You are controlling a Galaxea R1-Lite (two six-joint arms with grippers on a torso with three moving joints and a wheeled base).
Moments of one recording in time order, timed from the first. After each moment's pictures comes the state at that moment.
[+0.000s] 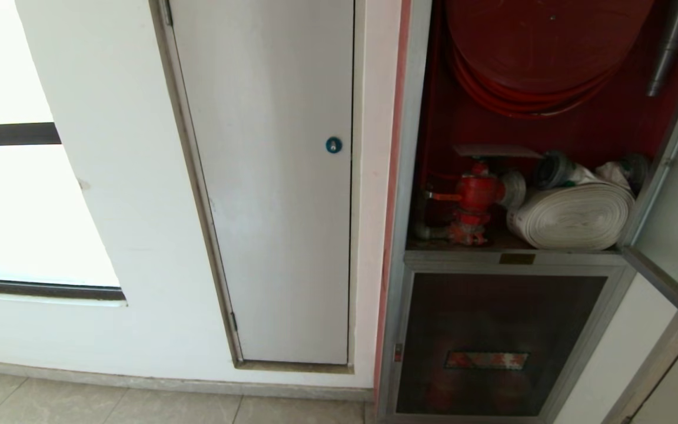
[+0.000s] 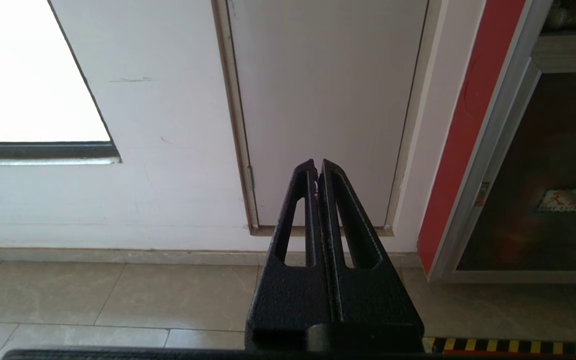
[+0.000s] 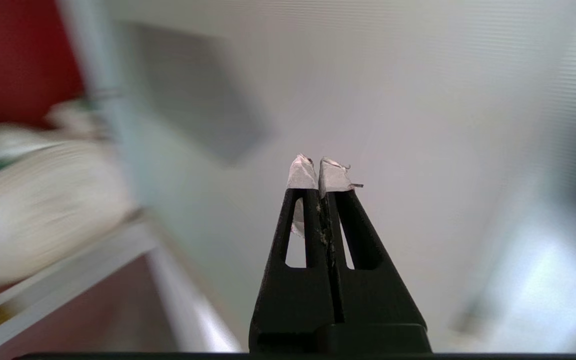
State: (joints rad) left arm -0.01 0.00 0.00 0.01 -0.02 0.02; right arm -0.77 1.16 -0.80 -0.48 -0.17 -0.07
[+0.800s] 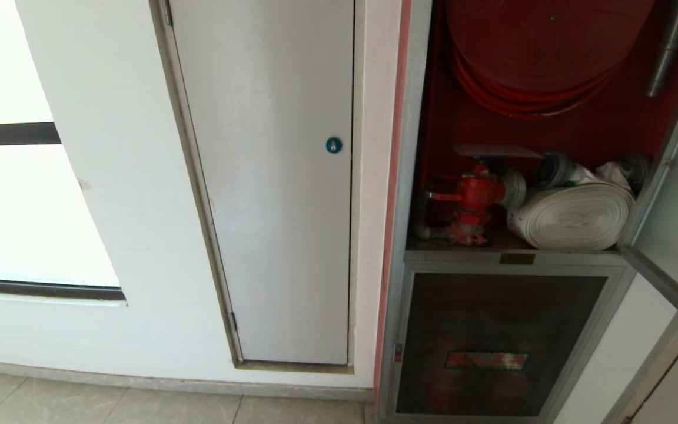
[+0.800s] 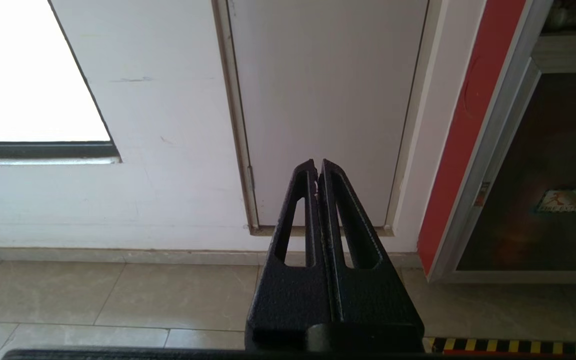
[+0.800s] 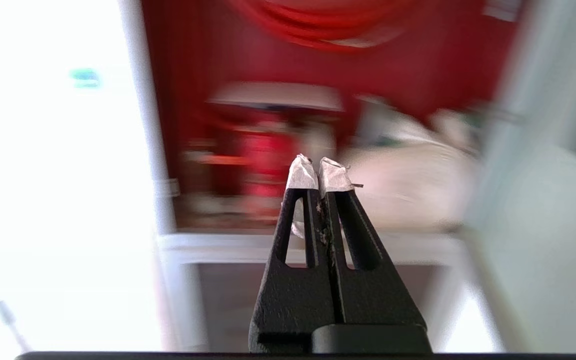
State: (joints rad) left arm -0.01 0.00 0.00 0.01 -0.02 0.02; right arm -0.14 1.03 -0.74 -0.44 0.08 -0.02
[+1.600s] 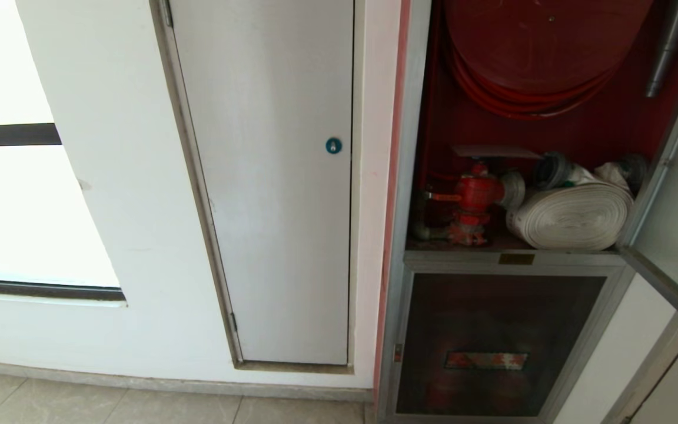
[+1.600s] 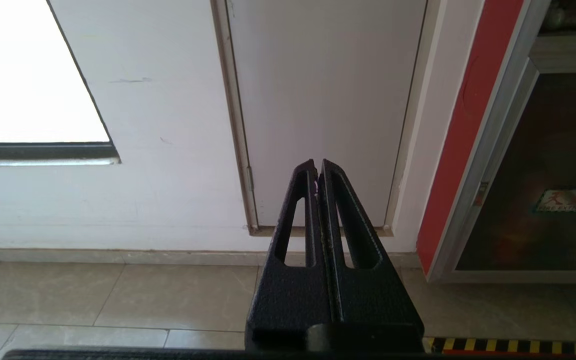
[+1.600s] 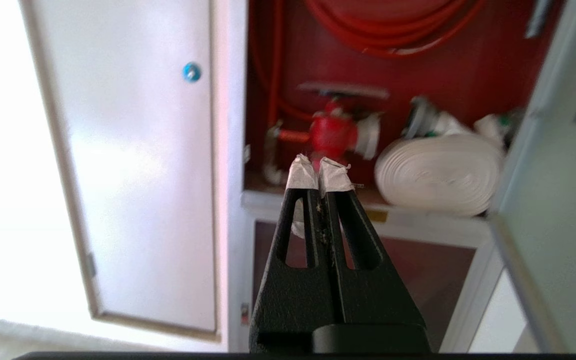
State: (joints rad) left arm -0.01 0.00 0.00 0.01 -0.02 0.02; right arm -0.04 0.31 -0.61 0.06 0.11 -0.02
